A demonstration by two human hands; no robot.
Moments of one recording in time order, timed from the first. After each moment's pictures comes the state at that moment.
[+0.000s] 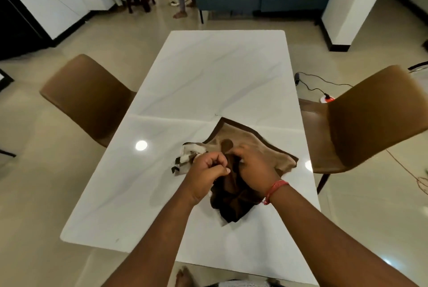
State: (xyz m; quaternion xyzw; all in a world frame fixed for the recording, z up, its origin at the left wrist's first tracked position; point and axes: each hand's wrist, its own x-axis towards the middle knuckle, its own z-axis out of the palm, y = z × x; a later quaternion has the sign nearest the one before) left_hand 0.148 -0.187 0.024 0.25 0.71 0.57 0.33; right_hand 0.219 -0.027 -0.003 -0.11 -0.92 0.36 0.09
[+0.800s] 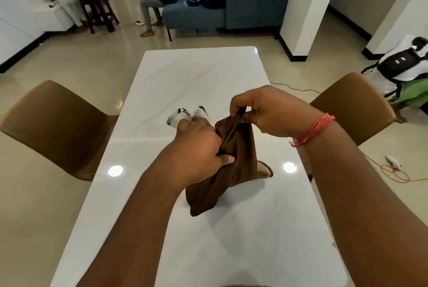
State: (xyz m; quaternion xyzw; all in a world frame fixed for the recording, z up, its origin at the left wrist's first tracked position) left_hand 0.085 -0.188 0.174 0.53 0.85 -0.02 0.08; right_hand 0.176 -0.012 0.207 -0.08 -0.97 0.21 0.04
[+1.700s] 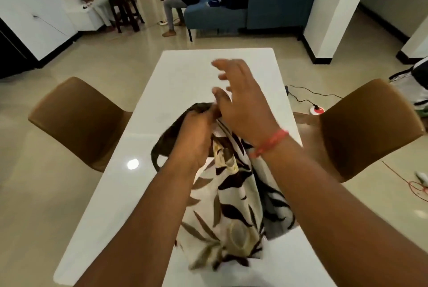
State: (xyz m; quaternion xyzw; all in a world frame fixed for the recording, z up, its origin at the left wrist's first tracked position) left_hand 0.086 -0.143 0.164 0.15 0.65 0.69 0.29; right_hand 0.133 -0.038 0.185 -0.07 -0.88 0.33 0.34
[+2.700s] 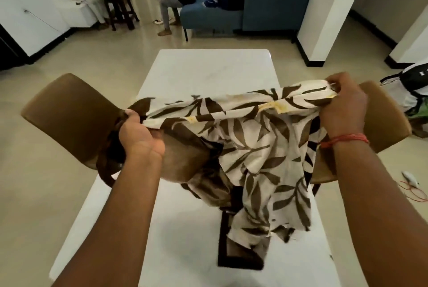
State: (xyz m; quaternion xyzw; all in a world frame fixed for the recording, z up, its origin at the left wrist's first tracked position) left_hand 0.008 -0.205 0.132 -0.17 0.41 0.89 0.09; right_hand 0.225 0.085 0.158 -0.41 -0.79 0.22 0.40
